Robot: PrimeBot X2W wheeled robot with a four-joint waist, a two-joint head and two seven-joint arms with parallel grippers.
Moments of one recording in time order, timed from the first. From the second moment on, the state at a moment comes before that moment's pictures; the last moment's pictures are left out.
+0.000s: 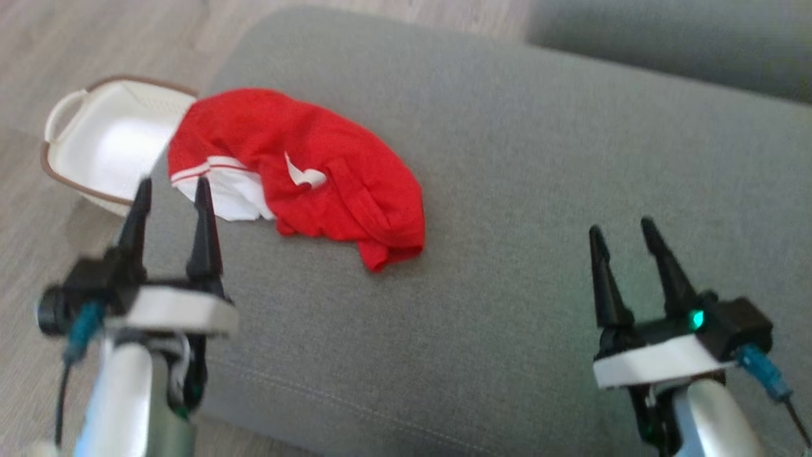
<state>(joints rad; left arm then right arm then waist) -0.15 0.06 -0.03 0.12 -0.11 -0.01 -0.25 -0.04 -0.05 0.12 0.15 0.16 0.13 -0.25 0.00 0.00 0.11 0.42</state>
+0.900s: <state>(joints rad) -0.90 0.31 -0.45 1.00 -0.43 -0.13 0.11 -0.15 -0.07 0.00 -0.13 0.03 0.13 -0.14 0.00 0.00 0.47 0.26</state>
